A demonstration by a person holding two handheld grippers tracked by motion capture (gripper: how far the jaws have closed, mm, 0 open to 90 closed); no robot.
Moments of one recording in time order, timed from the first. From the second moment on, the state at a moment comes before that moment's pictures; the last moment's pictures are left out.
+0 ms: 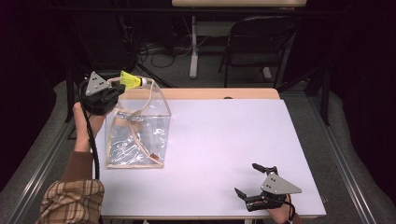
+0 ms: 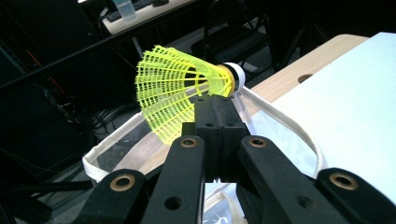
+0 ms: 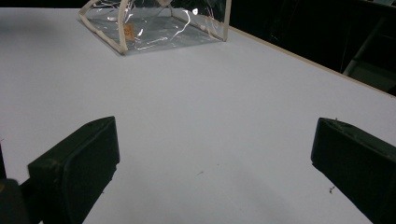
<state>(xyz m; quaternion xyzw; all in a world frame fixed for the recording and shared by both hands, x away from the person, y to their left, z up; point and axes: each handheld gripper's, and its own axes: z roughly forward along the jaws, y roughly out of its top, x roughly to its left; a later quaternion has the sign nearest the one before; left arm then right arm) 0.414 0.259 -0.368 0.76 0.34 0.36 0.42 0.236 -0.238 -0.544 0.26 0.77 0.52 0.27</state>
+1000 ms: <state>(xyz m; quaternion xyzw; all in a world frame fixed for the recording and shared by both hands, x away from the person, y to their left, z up) 0.423 0.257 -0.383 0.77 0.35 0.34 0.41 0.236 -0.238 -0.544 0.25 0.77 0.52 0.27</state>
